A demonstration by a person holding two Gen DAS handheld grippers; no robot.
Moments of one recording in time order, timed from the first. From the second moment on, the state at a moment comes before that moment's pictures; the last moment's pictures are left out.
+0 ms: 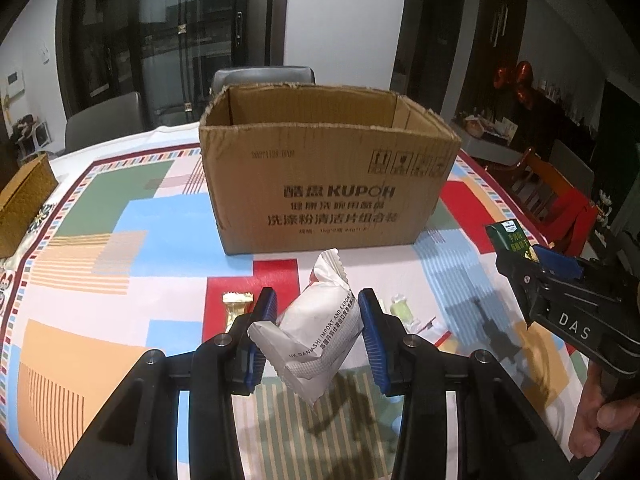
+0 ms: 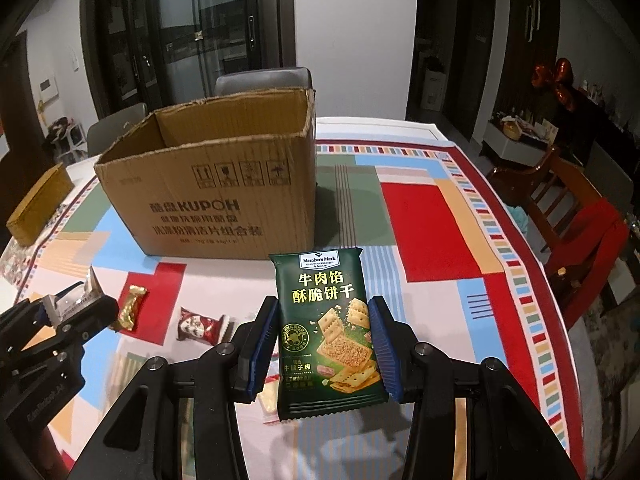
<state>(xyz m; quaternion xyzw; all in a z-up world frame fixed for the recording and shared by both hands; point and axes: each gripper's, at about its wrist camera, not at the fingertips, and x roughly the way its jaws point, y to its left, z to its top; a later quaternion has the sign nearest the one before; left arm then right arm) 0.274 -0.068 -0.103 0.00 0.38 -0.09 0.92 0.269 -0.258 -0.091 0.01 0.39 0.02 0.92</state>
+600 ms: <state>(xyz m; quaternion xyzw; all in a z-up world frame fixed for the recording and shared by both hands) 0.283 -0.053 -0.060 -0.01 0.35 -0.09 0.93 0.273 -0.240 -0.046 0.00 0.35 0.03 0.94</state>
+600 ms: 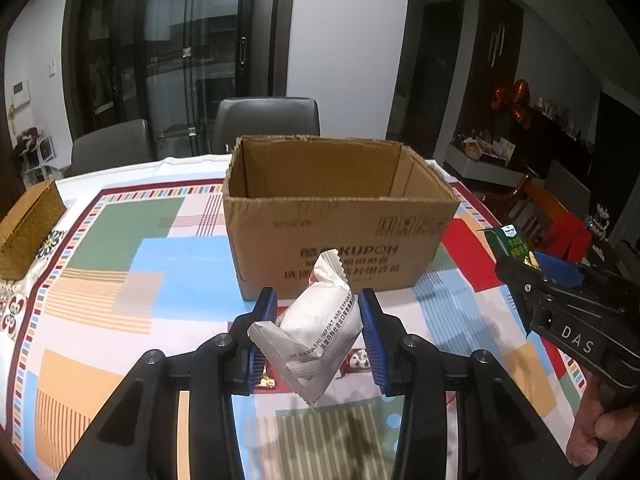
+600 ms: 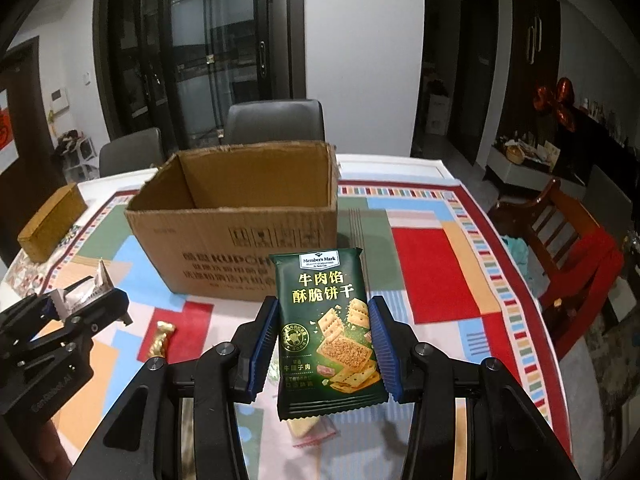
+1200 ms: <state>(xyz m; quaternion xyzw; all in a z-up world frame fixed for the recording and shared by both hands) 0.308 -0.038 -0.025 0.00 0.31 -0.09 0.95 0.288 -0.221 -0.010 0.01 0.32 0.04 0.95</state>
